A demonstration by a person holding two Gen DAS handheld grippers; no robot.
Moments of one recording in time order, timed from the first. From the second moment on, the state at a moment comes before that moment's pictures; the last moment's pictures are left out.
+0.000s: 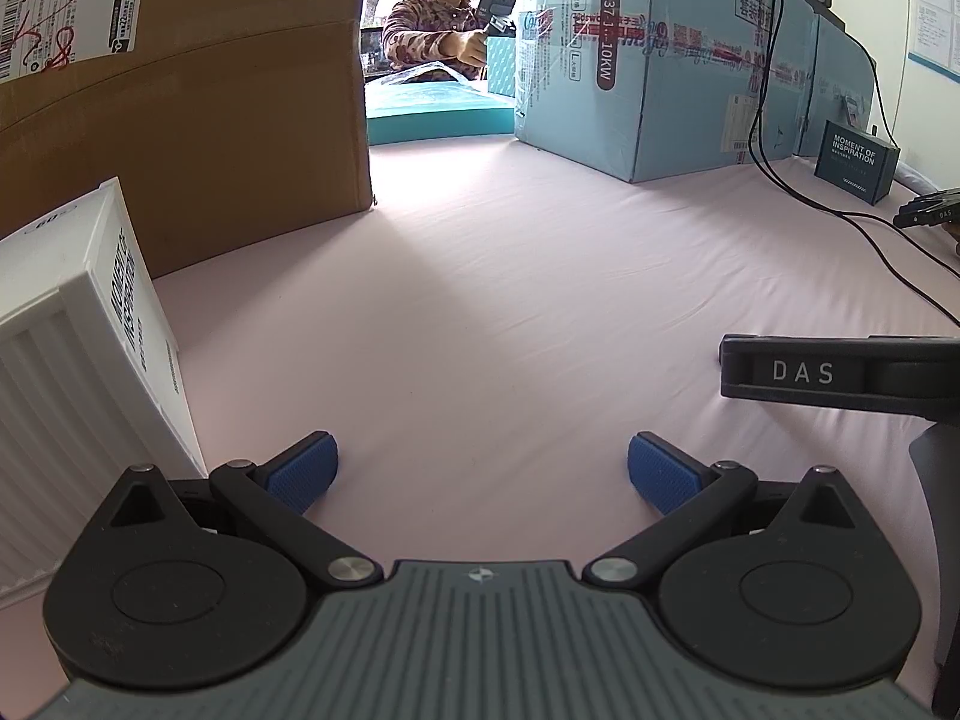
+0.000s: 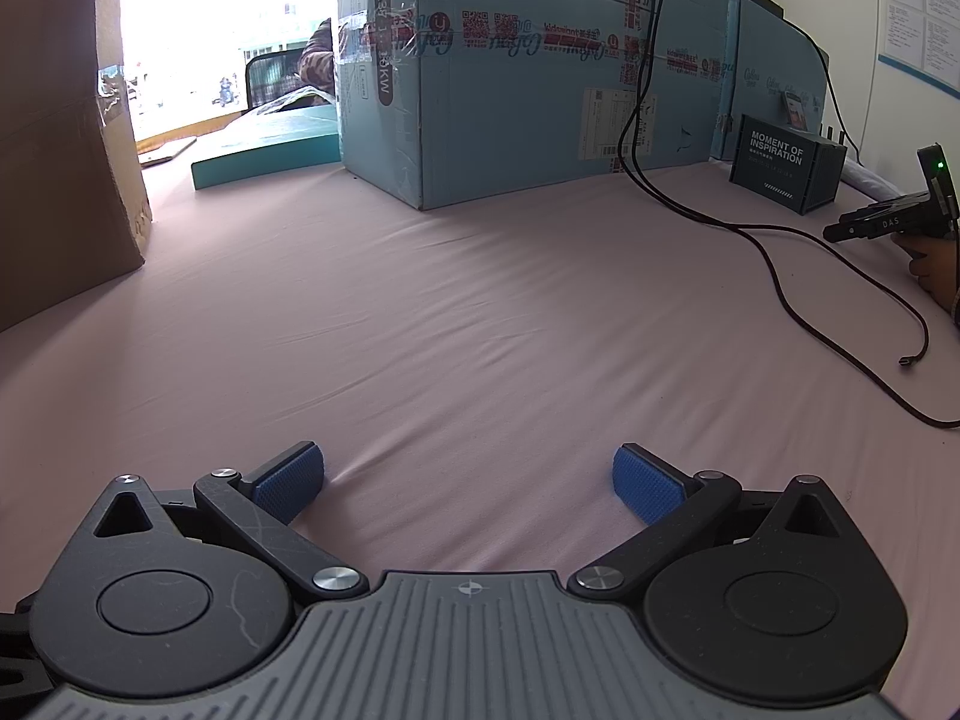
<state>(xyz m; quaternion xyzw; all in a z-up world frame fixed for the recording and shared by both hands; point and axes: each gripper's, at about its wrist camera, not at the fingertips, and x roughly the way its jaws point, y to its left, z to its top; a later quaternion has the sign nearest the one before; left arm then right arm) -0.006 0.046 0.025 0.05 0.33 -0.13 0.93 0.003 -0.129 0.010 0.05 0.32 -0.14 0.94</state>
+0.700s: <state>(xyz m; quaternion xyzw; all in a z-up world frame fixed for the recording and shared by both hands) -0.003 0.050 0.024 0.05 0.33 -0.13 0.93 0.002 -0.129 0.010 0.05 0.32 -0.14 0.94</state>
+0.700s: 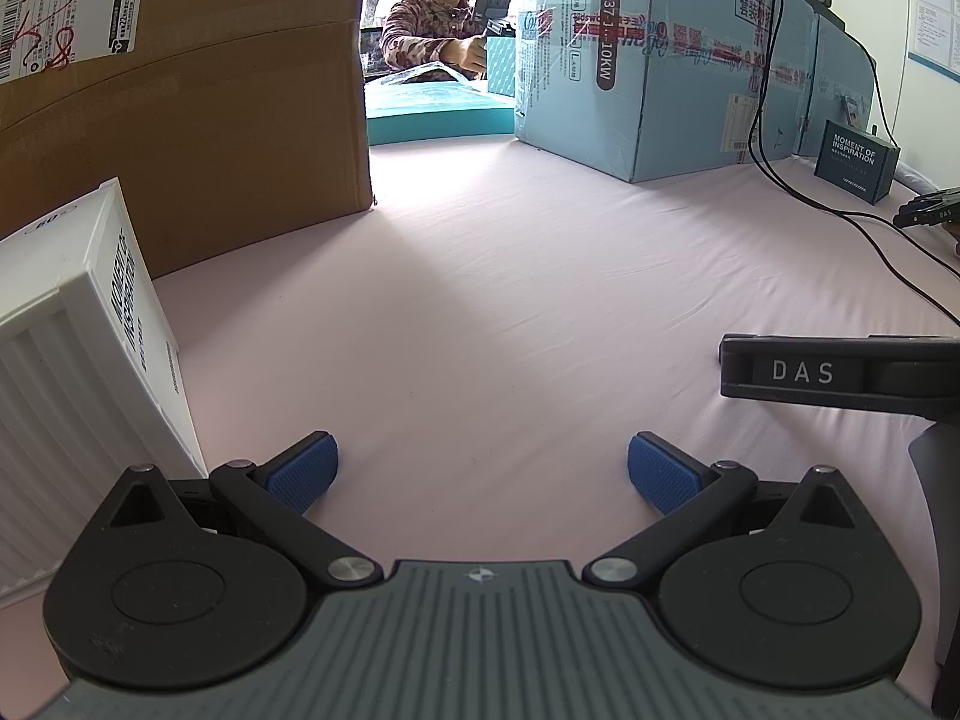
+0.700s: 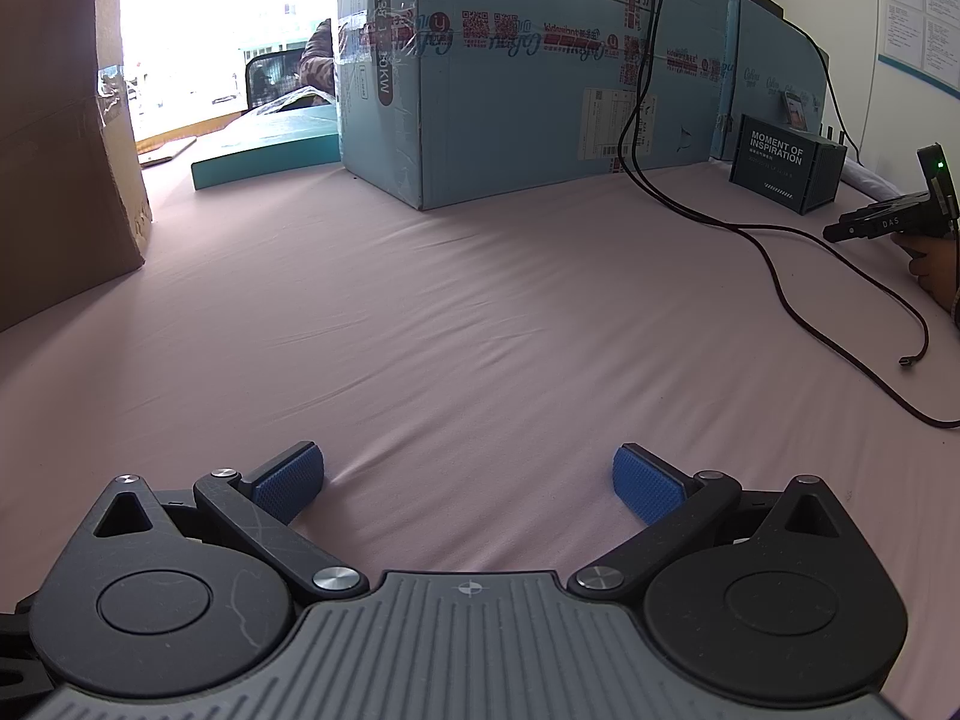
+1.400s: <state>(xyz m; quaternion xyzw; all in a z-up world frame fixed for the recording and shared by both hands) -0.002 0.052 0.023 0.05 0.33 -0.13 0.93 0.002 -0.128 0.010 0.05 0.32 -0.14 0.94</state>
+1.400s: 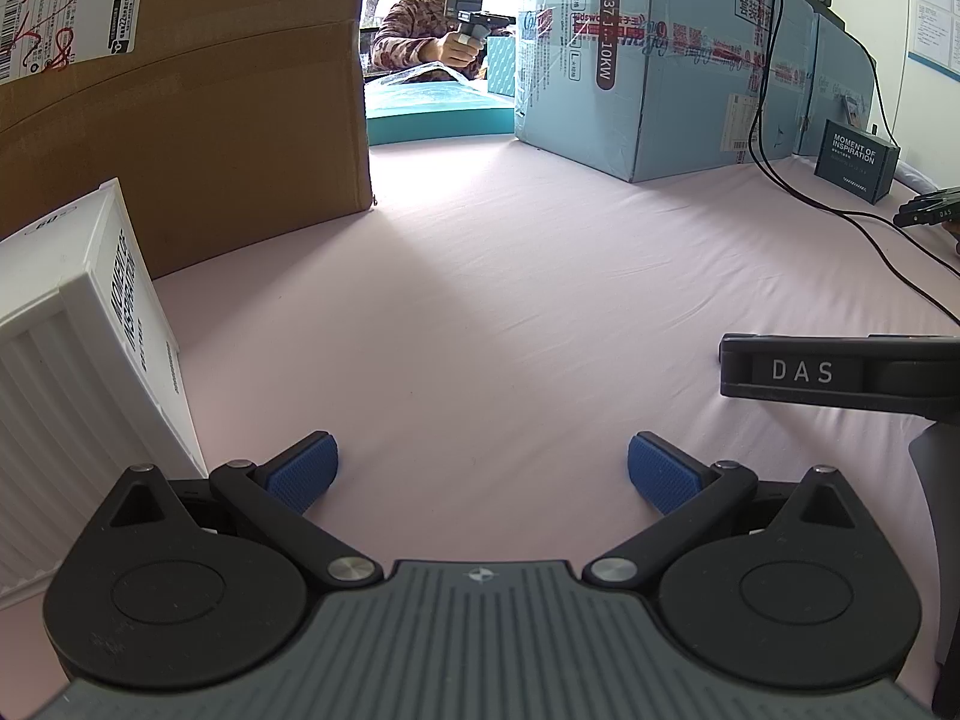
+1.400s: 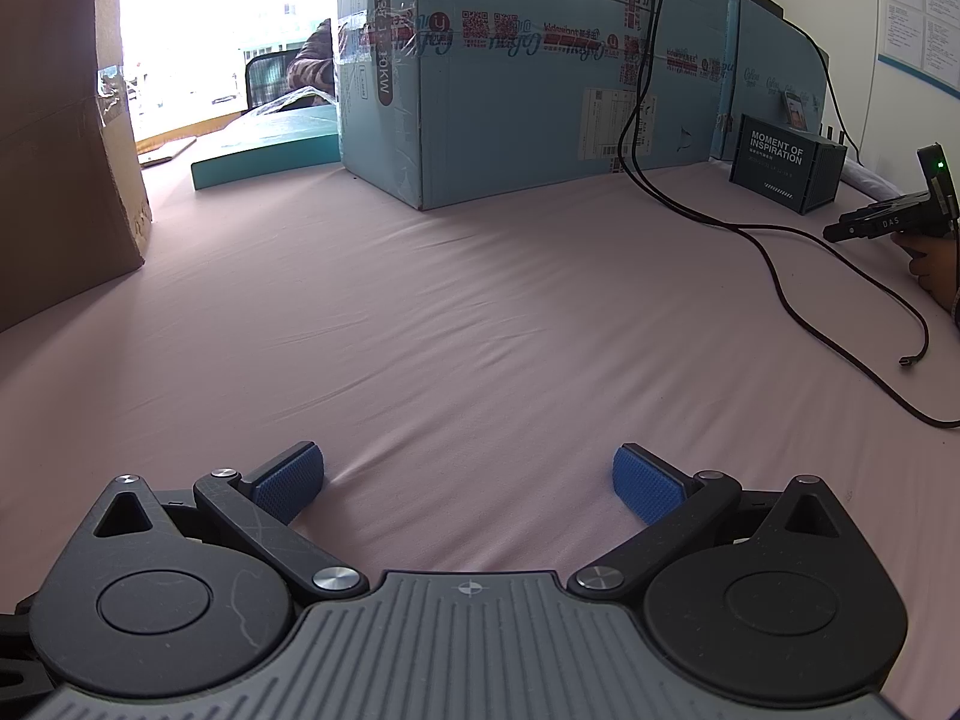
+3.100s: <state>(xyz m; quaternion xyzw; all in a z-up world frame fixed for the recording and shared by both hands) -0.004 0.061 0.024 0.05 0.33 -0.13 0.93 0.002 -0.128 0.010 0.05 0.32 -0.14 0.94</state>
